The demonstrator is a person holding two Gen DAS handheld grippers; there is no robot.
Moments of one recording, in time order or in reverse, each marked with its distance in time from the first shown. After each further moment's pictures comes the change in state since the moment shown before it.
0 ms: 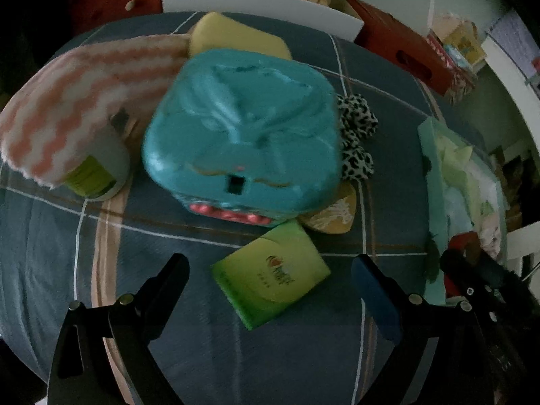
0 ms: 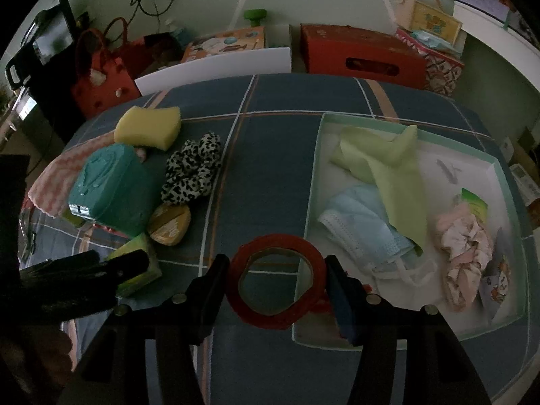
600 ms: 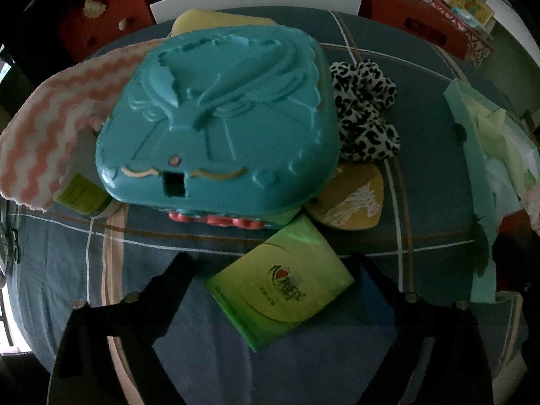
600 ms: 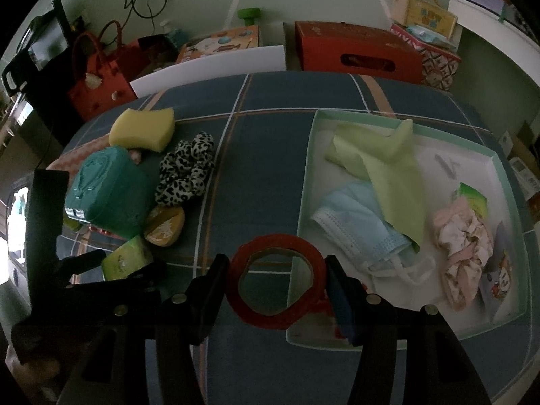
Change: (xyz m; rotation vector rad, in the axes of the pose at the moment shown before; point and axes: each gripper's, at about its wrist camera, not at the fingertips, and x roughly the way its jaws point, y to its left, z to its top) left arm 0.051 -0.053 -0.002 0.097 0.016 0.180; right arm 0.001 -0.008 -0.001 0.024 0.004 0.002
